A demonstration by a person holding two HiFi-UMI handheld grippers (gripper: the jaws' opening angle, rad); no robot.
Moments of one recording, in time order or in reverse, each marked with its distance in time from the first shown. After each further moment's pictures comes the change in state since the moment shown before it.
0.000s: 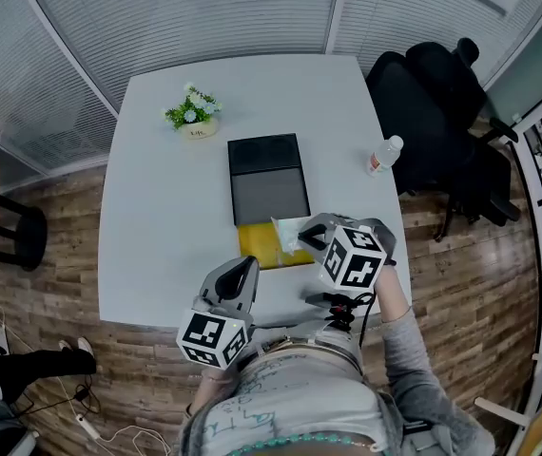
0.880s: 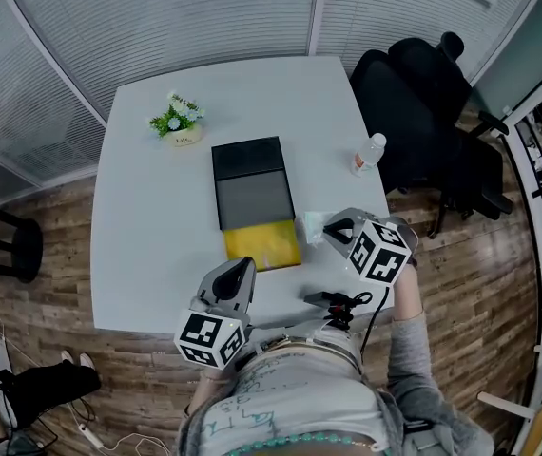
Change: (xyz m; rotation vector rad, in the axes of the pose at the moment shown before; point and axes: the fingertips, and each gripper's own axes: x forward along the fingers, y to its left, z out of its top) left arm 0.019 -0.023 -0.006 0.001 0.006 -0.031; right arm -0.047 -0.019 -0.078 0.099 0.057 -0.101
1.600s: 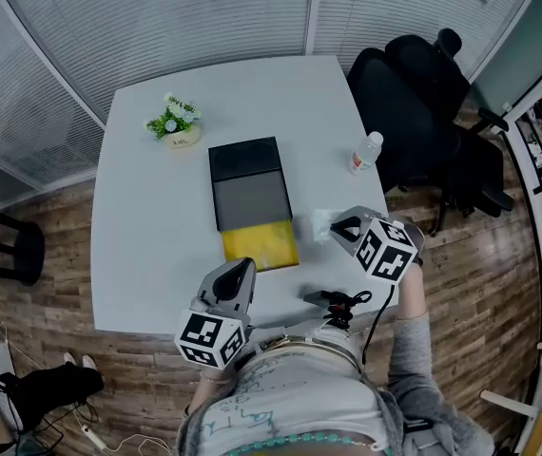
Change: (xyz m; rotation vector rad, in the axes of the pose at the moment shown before) left arm 0.005 -0.006 -0.002 0.008 0.019 -0.005; right arm -0.011 -0.008 -0.019 0.029 0.018 -0.018
